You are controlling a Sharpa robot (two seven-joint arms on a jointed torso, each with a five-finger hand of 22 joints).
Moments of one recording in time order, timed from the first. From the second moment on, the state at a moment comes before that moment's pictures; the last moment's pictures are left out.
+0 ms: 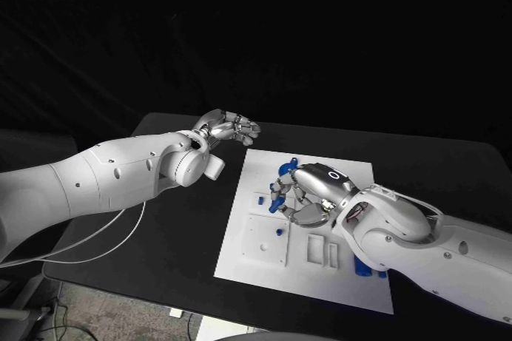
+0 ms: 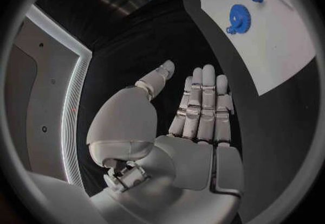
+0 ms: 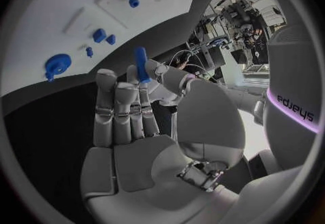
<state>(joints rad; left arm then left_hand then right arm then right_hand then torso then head) 1.26 -0.77 -0.07 1.26 -0.28 -0.27 0.25 1.06 -0.11 0.51 -0.24 0.06 0.86 0.16 0.32 0.51 1.21 0.11 0.08 0.24 0.97 0.07 0.73 0.31 0.03 0.70 -0.04 0.58 1.25 1.12 -0.68 -0.03 1.67 -1.63 -0.41 -0.05 1.14 -0.24 0.93 -0.18 0.11 1.06 0.10 0.34 0.61 1.28 0.03 0.20 0.47 1.30 -0.08 1.12 0.78 0.23 1.29 -0.02 0.71 1.31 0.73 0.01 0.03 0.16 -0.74</state>
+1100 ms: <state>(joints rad) 1.27 -0.76 -0.07 1.27 -0.28 -0.27 0.24 1.06 -0.11 0.51 -0.24 0.06 0.86 0.16 0.32 0.51 1.21 0.11 0.08 0.24 0.97 0.07 0.72 0.31 0.03 0.70 -0.04 0.58 1.25 1.07 -0.58 -0.12 1.62 -1.72 -0.29 -0.08 1.13 -0.23 0.91 -0.20 0.13 1.06 0.09 0.34 0.62 1.28 0.03 0.20 0.49 1.30 -0.08 1.12 0.79 0.22 1.29 -0.02 0.72 1.31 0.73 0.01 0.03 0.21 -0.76</state>
